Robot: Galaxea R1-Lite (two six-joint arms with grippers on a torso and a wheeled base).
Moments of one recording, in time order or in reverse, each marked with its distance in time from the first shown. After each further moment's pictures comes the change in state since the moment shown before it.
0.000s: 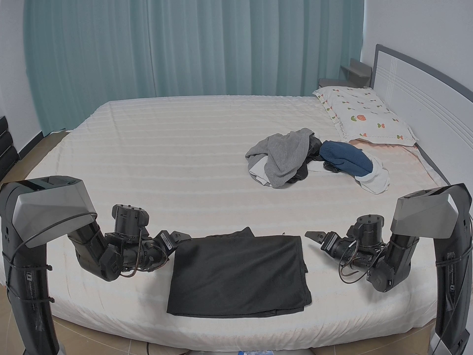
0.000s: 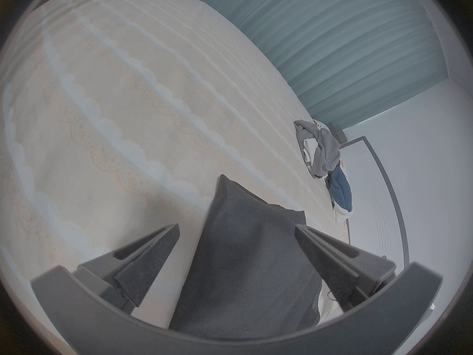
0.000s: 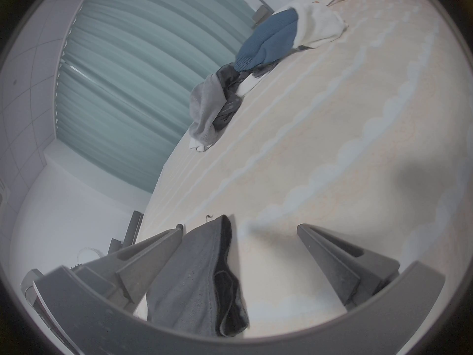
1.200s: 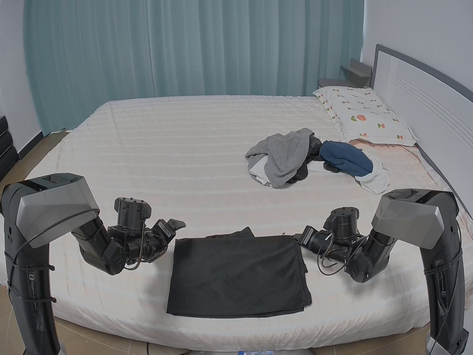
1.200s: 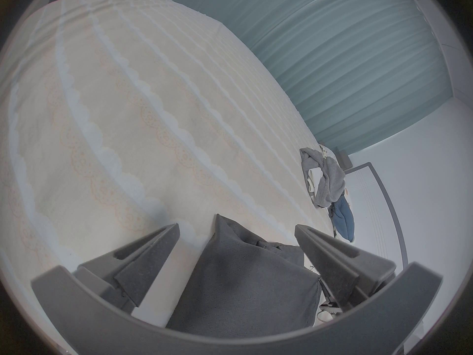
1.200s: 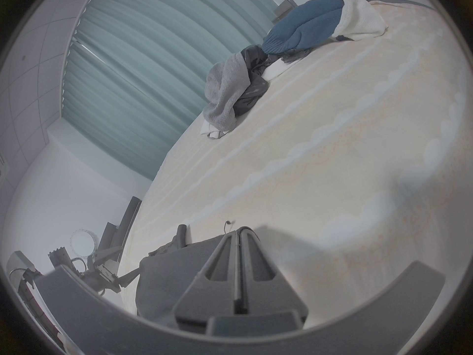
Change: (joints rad) left arm -0.001 0.022 -0.081 0.002 0.133 -0.096; right arm 0.077 0.070 -0.281 0.205 -0.050 -0.073
